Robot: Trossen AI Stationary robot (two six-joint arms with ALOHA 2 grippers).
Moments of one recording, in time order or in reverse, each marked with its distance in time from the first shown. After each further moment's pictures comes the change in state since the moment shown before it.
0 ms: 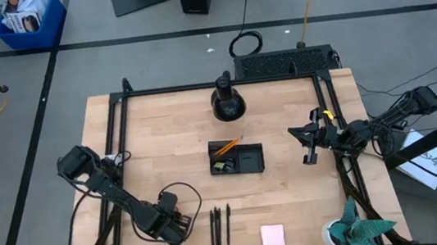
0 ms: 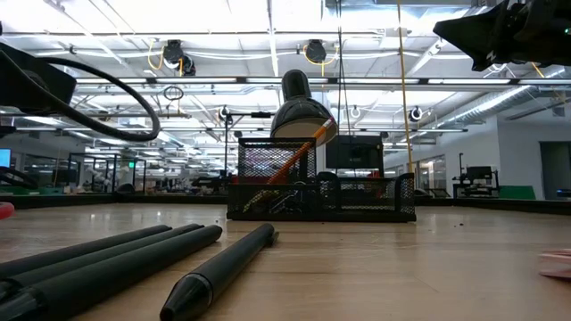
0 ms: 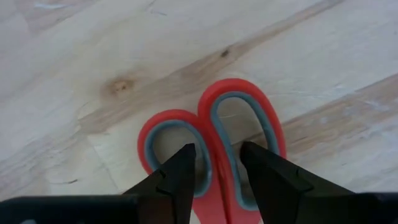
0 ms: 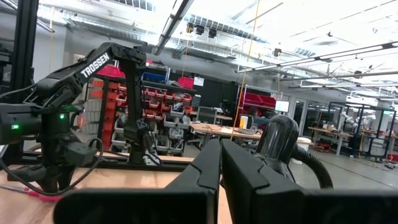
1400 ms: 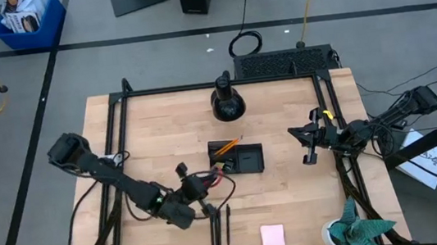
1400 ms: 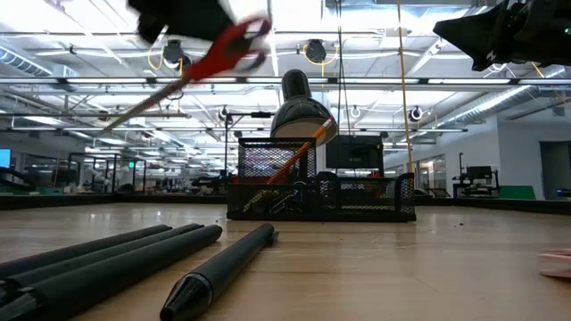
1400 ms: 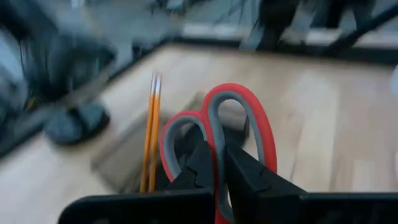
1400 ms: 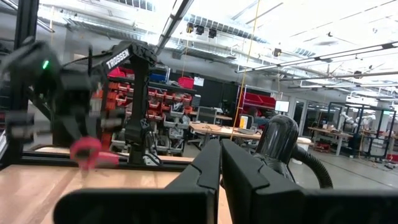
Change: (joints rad) left arm 0.164 -0.220 -0.006 0.730 -0.875 1.390; right arm 0.000 0.000 0.000 0.000 0.000 -0.001
